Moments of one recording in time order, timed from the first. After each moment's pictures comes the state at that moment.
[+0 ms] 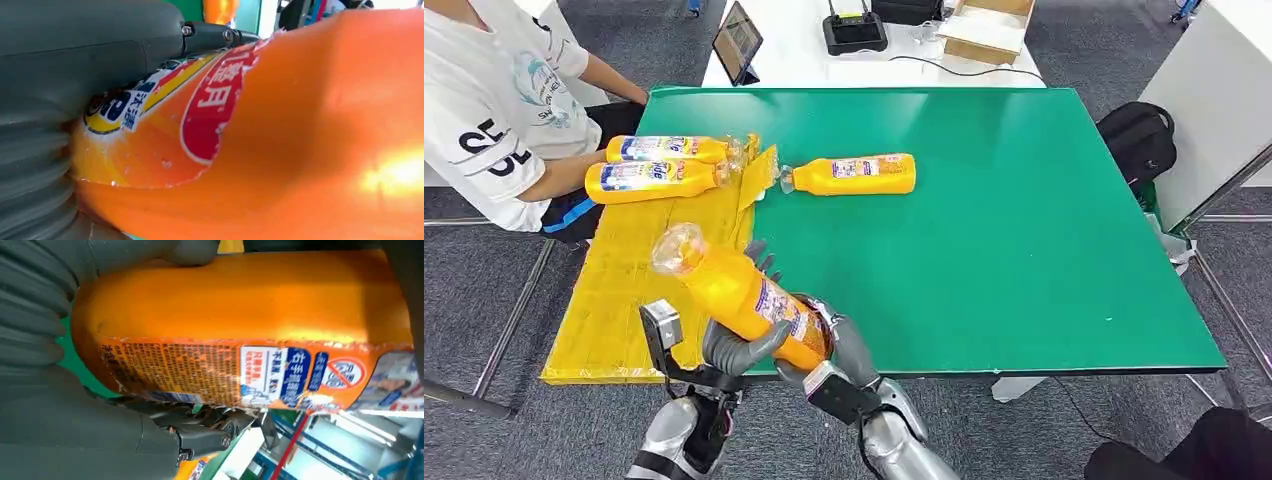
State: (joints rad) left arm -0.11 -0.23 -0.32 -1.28 0.13 -0.22 -0.50; right arm -0.22 0.27 0.43 -0.88 0.37 -0.22 -0.60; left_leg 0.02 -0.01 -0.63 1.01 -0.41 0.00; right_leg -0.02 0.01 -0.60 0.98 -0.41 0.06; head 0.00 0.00
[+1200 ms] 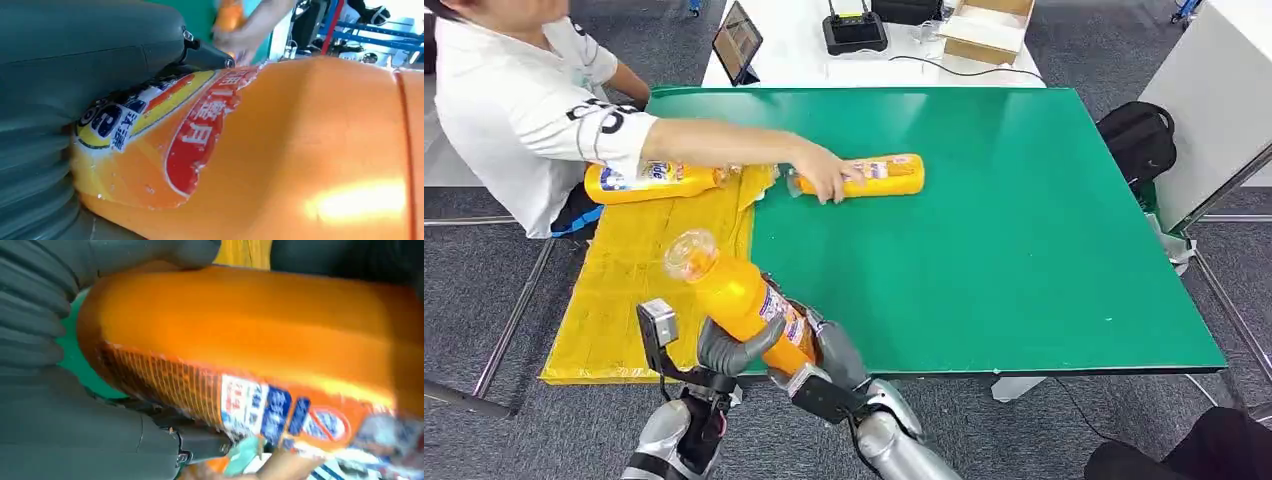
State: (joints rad) left arm -0.11 -0.23 -0.28 -1.26 0.16 -0.21 -0.48; right arm -0.27 0.28 0.46 -0.78 0.40 -0.22 -0.56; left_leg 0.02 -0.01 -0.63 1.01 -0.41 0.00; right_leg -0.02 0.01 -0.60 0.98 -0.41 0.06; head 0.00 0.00
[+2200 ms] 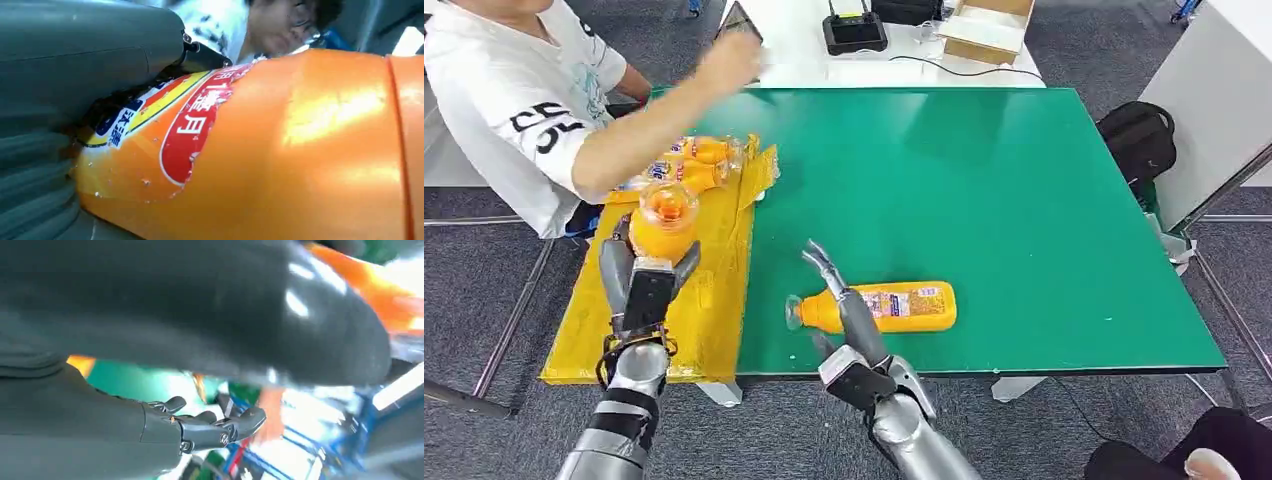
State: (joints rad) left arm -0.37 -0.15 -0.06 -1.07 -0.66 0.66 -0.61; right arm -0.20 0.23 0.45 -1.17 0.26 -0.22 -0.59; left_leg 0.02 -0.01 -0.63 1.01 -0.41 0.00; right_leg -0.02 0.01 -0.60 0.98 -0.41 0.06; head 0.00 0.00
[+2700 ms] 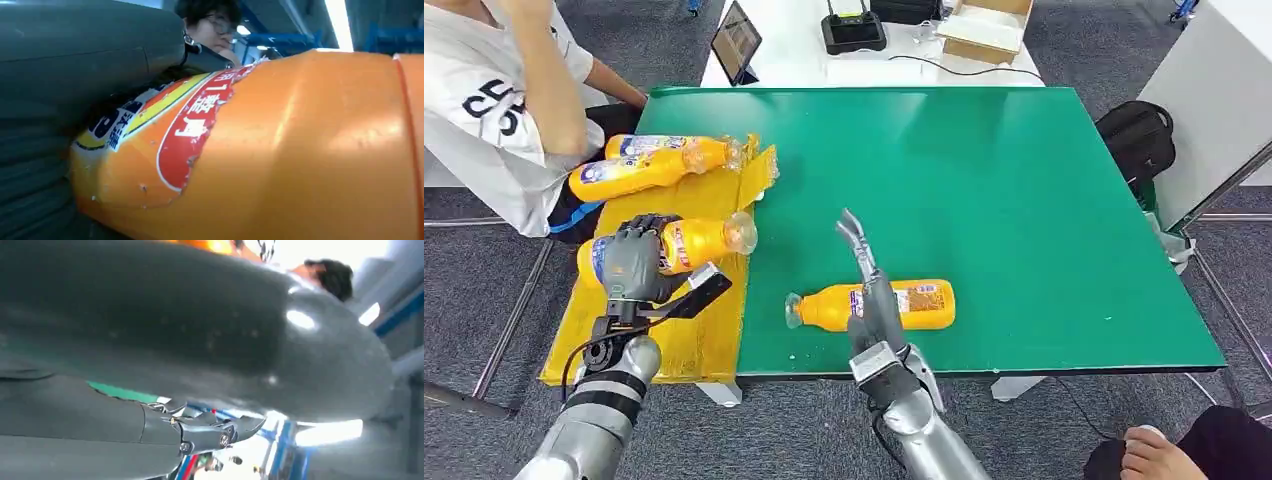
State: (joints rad) left arm -0.48 -0.08 0.03 -0.83 -1.36 0.70 -0.39; right arm -0.19 0.22 0.42 -1.29 0.17 -0.29 -0.66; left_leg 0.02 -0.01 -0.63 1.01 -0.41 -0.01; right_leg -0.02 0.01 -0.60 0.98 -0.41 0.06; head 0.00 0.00
